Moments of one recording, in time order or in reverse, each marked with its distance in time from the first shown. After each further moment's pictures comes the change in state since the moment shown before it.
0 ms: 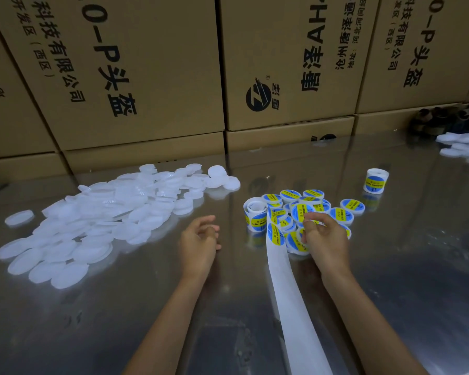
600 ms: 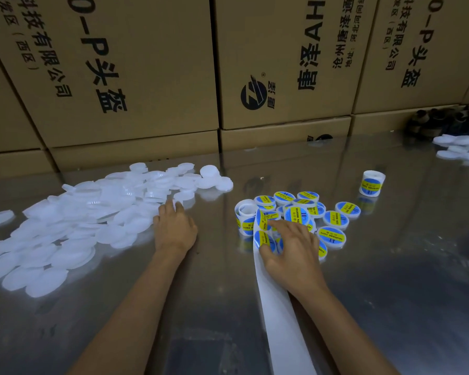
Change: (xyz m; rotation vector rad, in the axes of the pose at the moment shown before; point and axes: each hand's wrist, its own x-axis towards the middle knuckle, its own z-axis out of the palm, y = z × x) left_hand 0.082 -0.018 -0.004 1.174 -0.059 0.243; right_hand -0.018 0.010 0.019 -0.627 -0.138 -0.550
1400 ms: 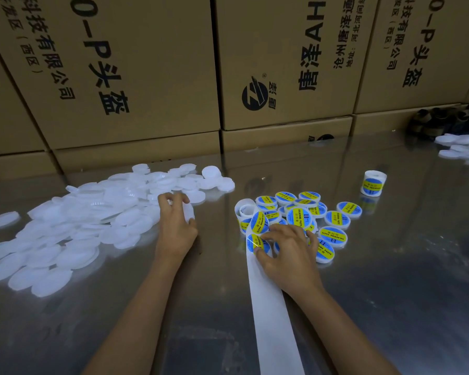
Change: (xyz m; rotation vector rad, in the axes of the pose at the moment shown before) left_hand -0.015 -0.003 -0.009 -0.521 0.205 0.094; right_hand -0.001 0.003 0.011 -0.104 -0.031 -0.038
